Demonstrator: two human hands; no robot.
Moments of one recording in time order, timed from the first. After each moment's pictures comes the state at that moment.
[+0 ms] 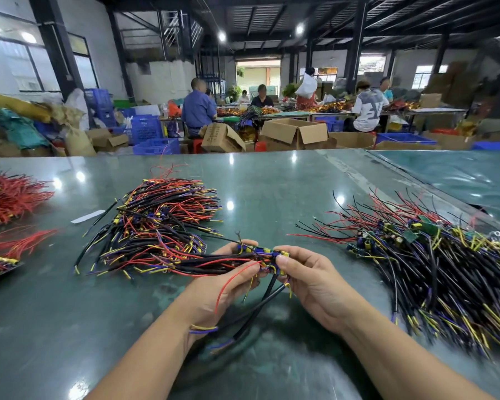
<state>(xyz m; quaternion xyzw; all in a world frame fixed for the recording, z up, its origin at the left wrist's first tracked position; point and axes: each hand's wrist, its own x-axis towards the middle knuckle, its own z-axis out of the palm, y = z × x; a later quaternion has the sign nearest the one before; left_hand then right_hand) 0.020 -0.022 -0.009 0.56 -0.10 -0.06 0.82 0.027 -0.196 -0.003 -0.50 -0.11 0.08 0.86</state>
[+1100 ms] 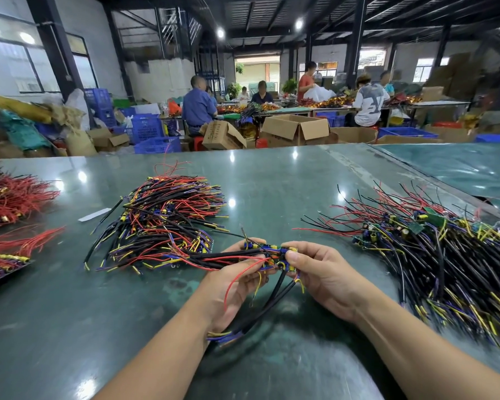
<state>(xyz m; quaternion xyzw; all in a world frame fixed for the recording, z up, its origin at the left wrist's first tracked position) 0.009 -0.027 0.001 0.52 -0.10 -0.08 0.85 0.025 -0.199 0.000 -0.51 -0.10 0.11 0.85</state>
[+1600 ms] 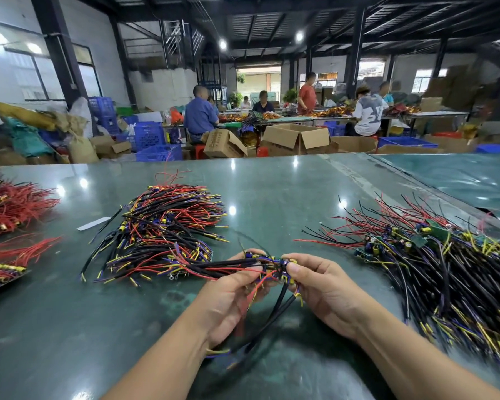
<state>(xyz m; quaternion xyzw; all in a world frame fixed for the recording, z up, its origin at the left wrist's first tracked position) 0.018 -0.026 0.001 0.49 -0.08 -0.11 0.86 0.027 -0.199 -0.001 -0.50 -0.09 0.10 0.85</state>
